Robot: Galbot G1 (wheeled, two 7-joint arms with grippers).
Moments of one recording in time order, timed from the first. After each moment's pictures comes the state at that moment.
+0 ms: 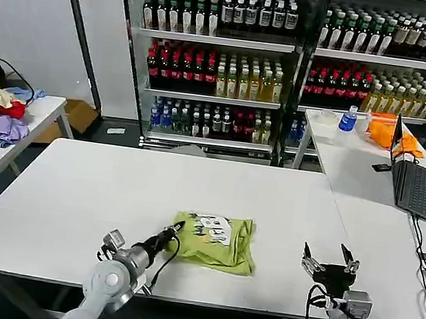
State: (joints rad) left arm 1.08 -1.28 -0.29 -1.74 -1.35 0.40 -0.29; right arm -1.46 1.19 0.57 2.15 0.26 -0.42 0.21
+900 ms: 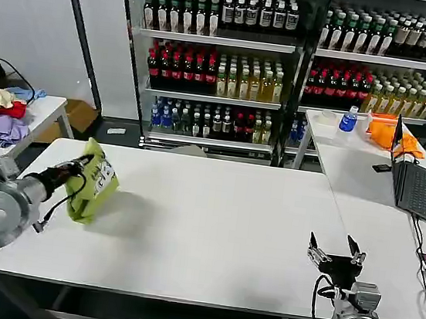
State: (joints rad) left arm 0.97 -0.75 -0.51 -1.83 -1.33 0.52 -0.26; right arm -1.42 1.20 0.60 2.15 0.30 -0.41 0.21
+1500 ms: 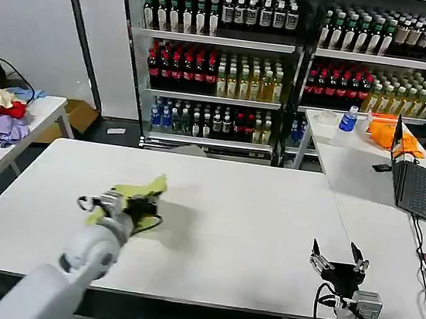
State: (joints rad) left arm 0.84 -1.02 -0.08 -1.82 -0.81 0.53 -0.34; right arm -1.47 1.21 0.62 2.16 0.27 -0.39 0.21
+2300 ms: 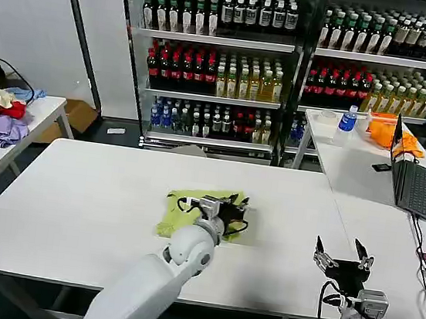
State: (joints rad) left arm 0.62 -1.40 0.21 -1.54 -0.70 0.44 -0.37; right arm -1.46 1.18 0.62 2.17 0.28 -0.39 0.20
